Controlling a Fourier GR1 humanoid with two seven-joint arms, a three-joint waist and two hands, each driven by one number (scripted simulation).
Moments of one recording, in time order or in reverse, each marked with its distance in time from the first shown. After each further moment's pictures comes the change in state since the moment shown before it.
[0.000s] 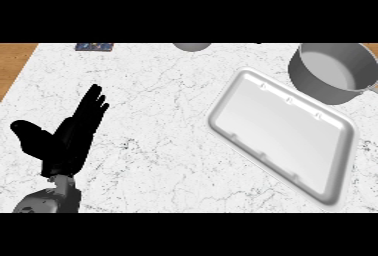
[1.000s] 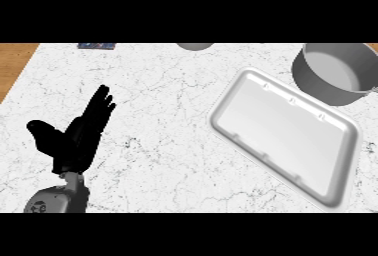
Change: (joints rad) left arm -0.014 -0.027 -0.006 0.061 -0.017 -0.012 -0.055; right arm -0.388 0.051 0.348 0.602 0.172 -0.229 0.015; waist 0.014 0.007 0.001
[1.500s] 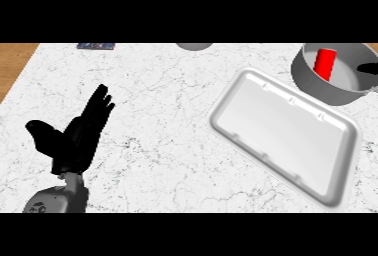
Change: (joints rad) left arm 0.002 -0.003 -0.002 -0.015 -0.014 0.013 0.014; right arm -0.071 0.116 -0.092 0.230 -0.116 -0.014 0.052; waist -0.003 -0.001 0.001
